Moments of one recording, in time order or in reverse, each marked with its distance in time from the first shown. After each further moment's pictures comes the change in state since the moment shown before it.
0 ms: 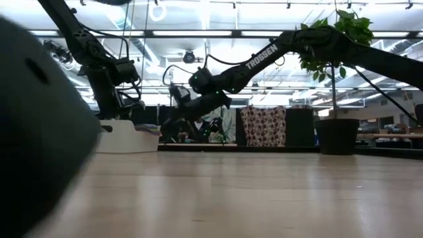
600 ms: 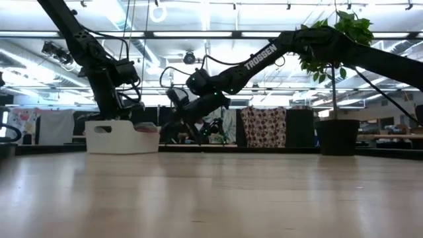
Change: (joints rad) left arm 0.001 0.000 -0.001 0.008 -0.016 -0.006; right arm 0.027 0.003 0.000 -0.017 0.047 0.004
